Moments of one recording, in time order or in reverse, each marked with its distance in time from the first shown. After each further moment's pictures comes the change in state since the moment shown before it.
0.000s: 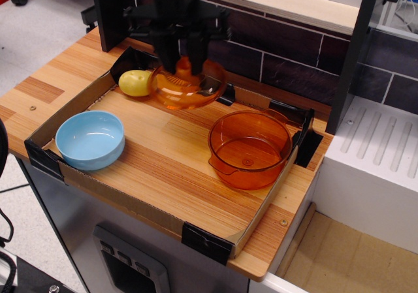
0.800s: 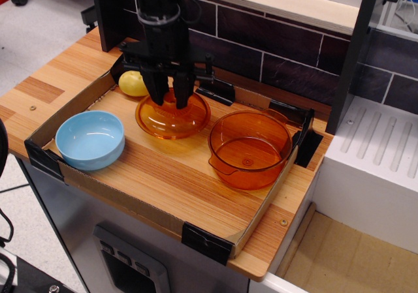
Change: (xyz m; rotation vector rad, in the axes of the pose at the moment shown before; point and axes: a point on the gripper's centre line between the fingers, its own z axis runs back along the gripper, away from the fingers) arm -0.004 0.013 -0.042 0.055 0.045 -0.056
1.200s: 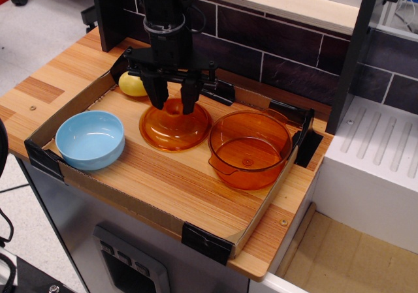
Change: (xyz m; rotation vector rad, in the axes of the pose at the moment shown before) arm 0.003 -0.001 -0.005 0.003 -0.005 0.005
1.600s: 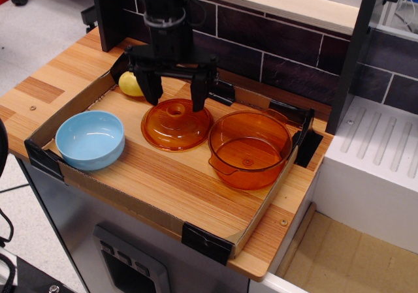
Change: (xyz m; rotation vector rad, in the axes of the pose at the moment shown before) arm 0.002 -0.003 0.010 -0.033 0.030 0.024
